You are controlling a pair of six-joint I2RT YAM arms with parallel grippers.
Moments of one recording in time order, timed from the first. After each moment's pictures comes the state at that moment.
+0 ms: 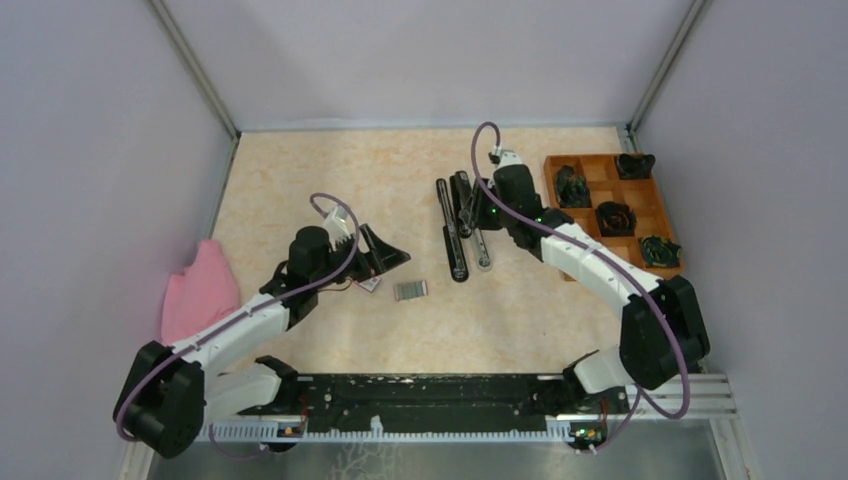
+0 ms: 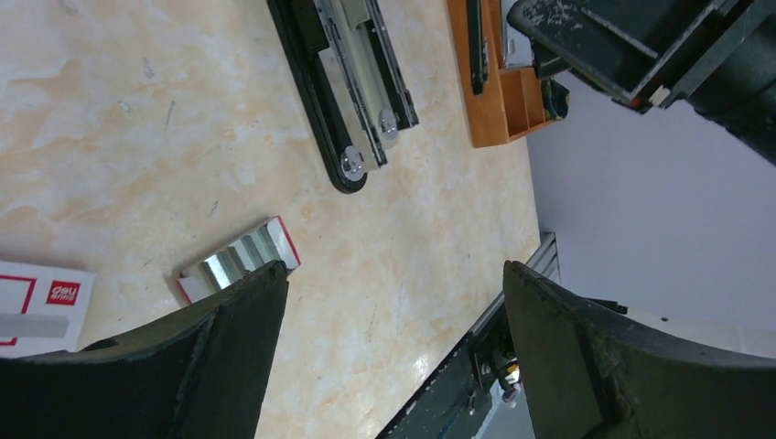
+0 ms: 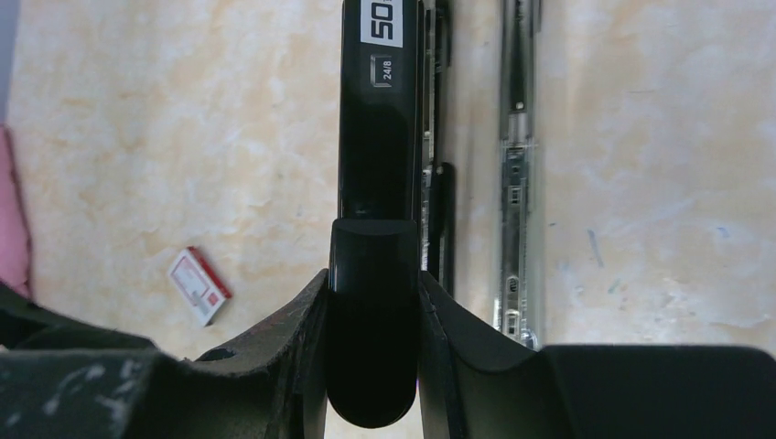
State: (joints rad) left arm -0.50 1.07 0.46 0.27 0.35 -0.87; right arm 0.48 1.43 1.03 -0.20 -0.01 0.47
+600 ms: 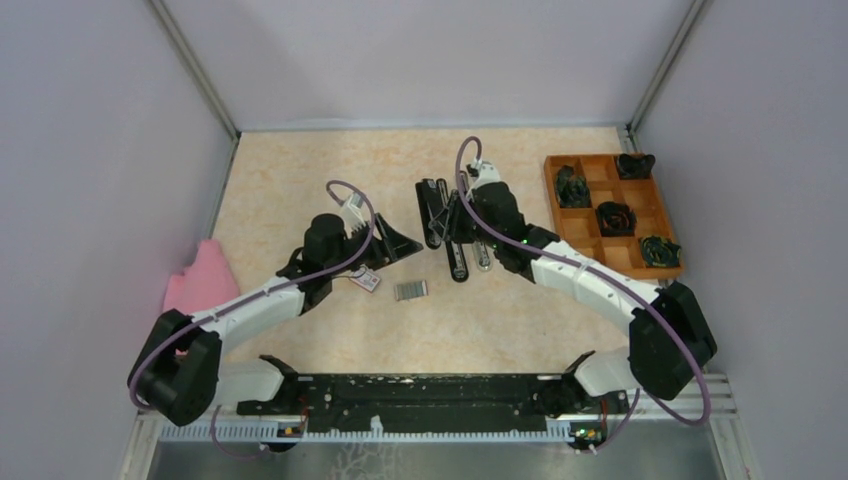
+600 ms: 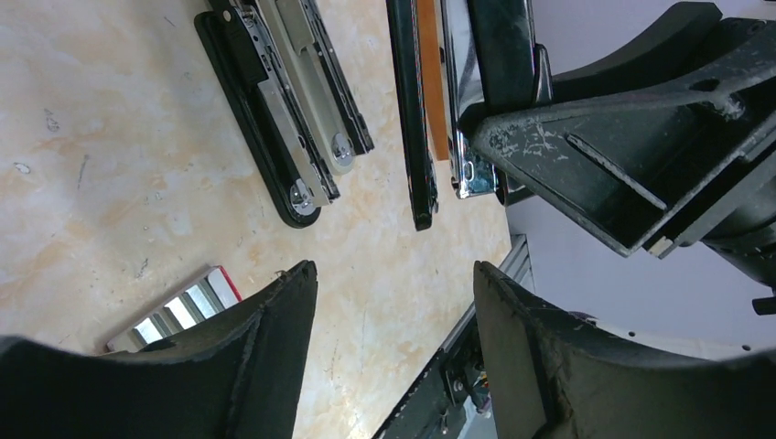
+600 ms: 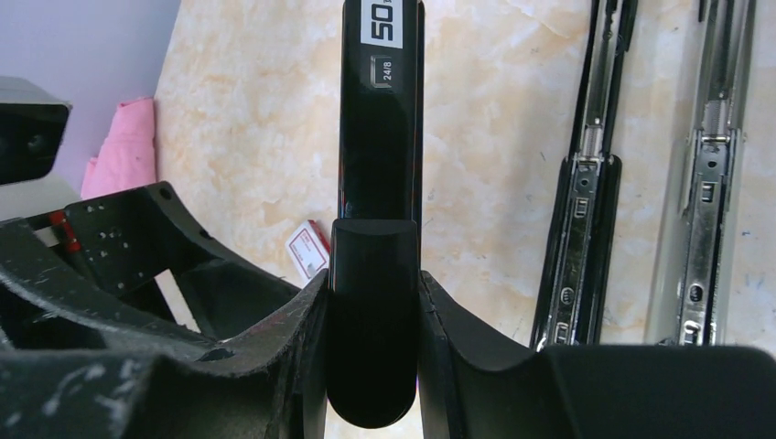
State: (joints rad) left arm -0.56 1.24 0.57 0.39 0.36 -0.92; right arm 0.67 1.36 0.94 -0.02 -0.01 0.60
